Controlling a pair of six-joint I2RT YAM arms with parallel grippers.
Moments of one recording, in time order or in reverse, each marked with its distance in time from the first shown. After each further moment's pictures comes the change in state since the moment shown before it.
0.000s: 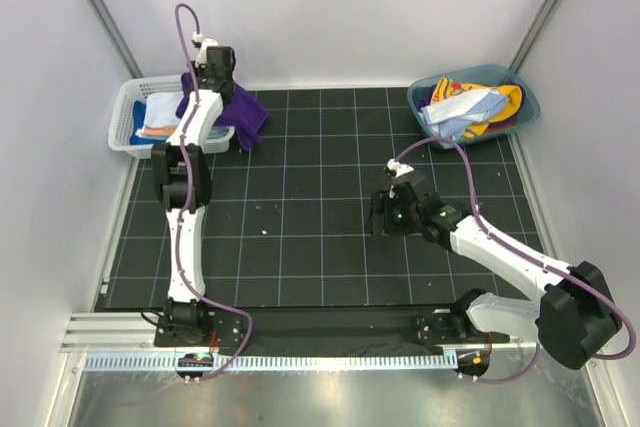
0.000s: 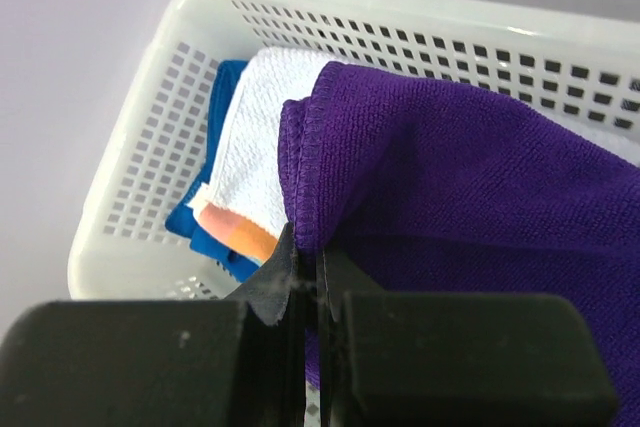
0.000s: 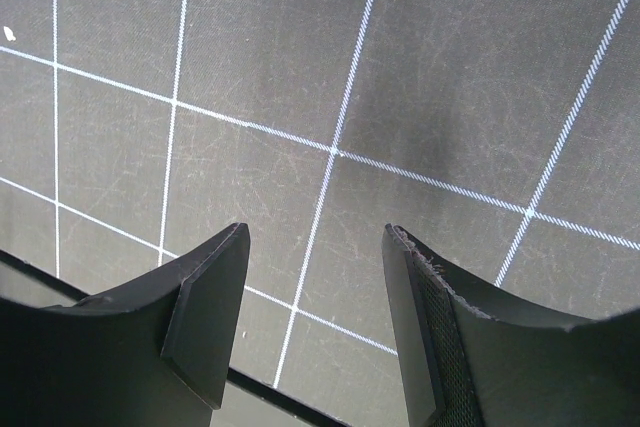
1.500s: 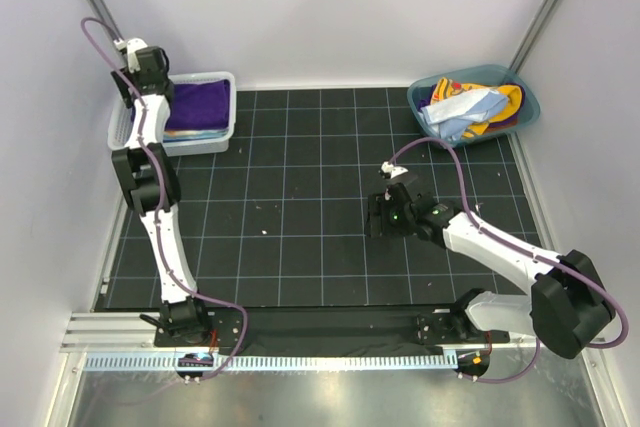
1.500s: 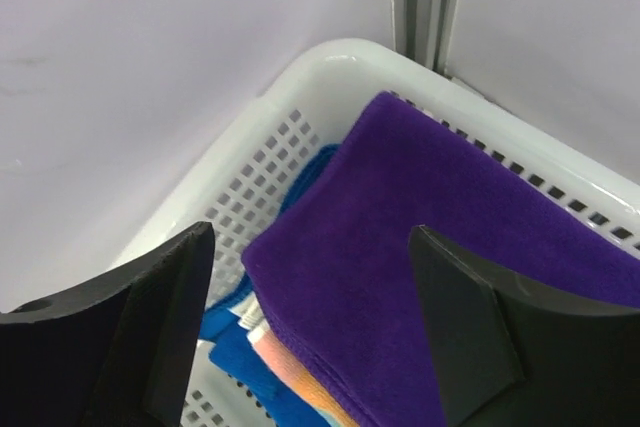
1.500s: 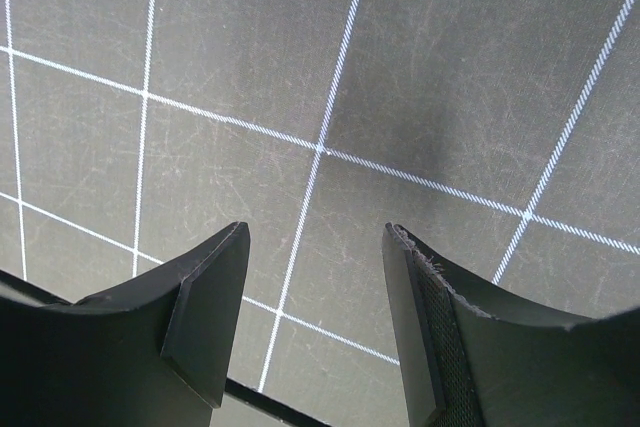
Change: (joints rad) left arm 0.289 -0.006 -0.033 0.196 0.223 -0.163; right arm 0.021 0.061 0.002 0.006 0.024 -0.018
